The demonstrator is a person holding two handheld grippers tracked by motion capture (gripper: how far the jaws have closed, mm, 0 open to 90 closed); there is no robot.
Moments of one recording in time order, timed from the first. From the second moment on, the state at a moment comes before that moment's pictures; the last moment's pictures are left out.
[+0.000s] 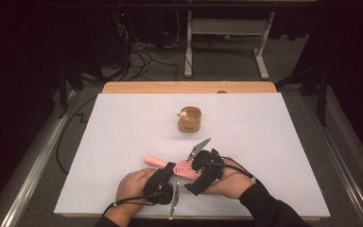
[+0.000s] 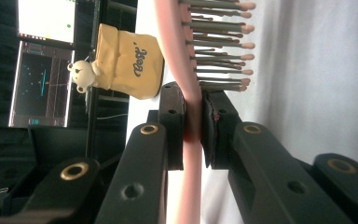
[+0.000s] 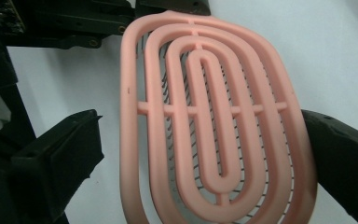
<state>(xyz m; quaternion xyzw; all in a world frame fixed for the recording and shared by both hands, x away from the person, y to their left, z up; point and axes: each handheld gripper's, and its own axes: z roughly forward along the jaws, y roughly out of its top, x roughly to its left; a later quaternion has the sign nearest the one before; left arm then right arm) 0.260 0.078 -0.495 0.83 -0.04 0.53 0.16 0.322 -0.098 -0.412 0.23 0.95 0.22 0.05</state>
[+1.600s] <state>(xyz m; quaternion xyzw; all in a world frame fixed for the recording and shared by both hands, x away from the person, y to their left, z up) 0.263 0.084 -0.493 0.83 -0.02 0.54 0.17 0.314 -0.140 -0.396 0.24 0.94 0.21 0.09</state>
